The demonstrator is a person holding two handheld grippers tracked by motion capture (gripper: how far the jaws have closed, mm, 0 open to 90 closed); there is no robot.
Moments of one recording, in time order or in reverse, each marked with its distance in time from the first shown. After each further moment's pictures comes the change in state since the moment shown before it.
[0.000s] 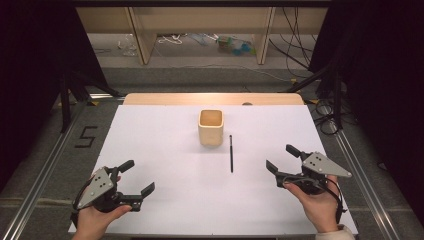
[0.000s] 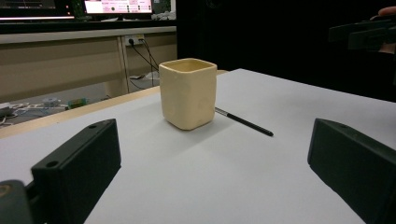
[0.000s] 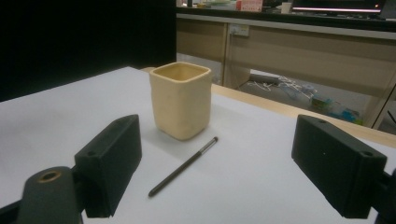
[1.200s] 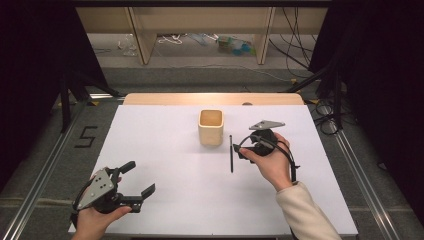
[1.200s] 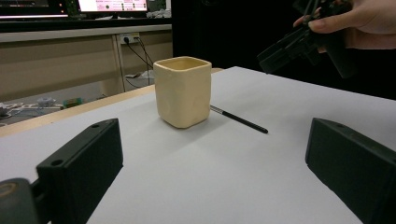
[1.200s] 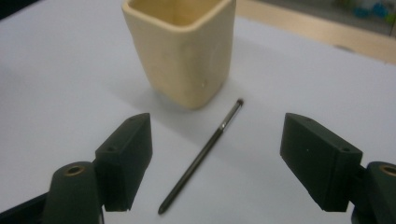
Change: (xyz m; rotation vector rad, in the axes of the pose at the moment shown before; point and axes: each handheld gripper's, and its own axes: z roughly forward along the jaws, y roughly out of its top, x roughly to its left) left arm -0.001 0.001 -0.001 0.006 -0.019 0.009; right arm 0.018 0.036 0.127 0.505 -0.022 0.100
